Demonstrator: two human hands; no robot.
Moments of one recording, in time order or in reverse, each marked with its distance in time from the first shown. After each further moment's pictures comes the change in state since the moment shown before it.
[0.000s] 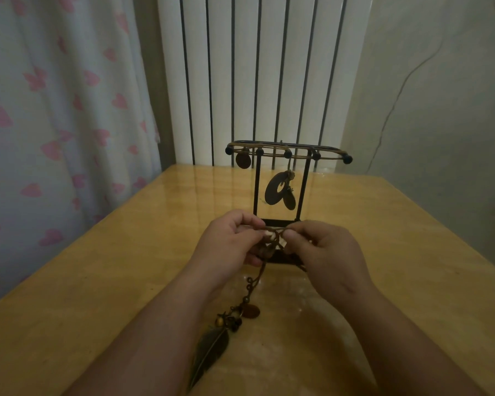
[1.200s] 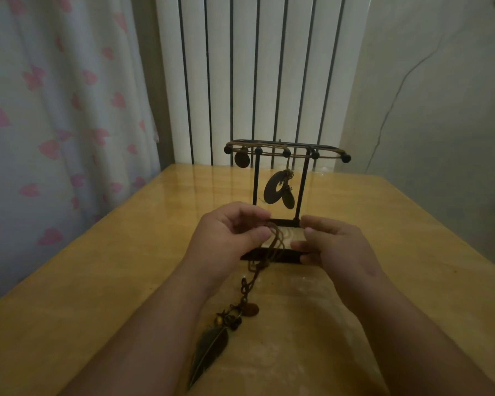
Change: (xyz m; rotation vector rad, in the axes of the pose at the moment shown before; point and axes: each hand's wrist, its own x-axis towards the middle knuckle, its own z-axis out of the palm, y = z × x) left_hand -0.006 0.006 -0.006 -0.046 -0.013 0.185; right_hand 0.007 -0.001 -0.011 0.451 0.012 0.393
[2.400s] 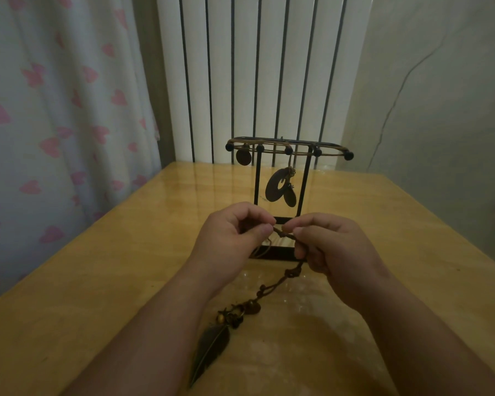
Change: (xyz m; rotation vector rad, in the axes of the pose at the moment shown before) left_hand -0.002 -0.001 0.004 0.163 0.012 0.040; right_hand -0.011 -0.008 -0.004 0.045 -0.269 -0.137
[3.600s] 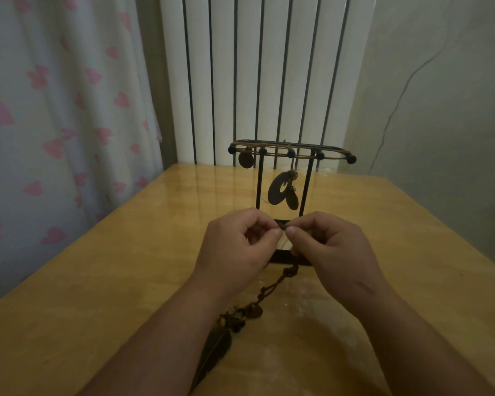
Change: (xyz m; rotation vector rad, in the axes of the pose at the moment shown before) left_hand -0.005 0.002 0.006 0.287 0.109 0.254; right_hand 0.002 0.009 0.006 -0.390 0.144 -0.253
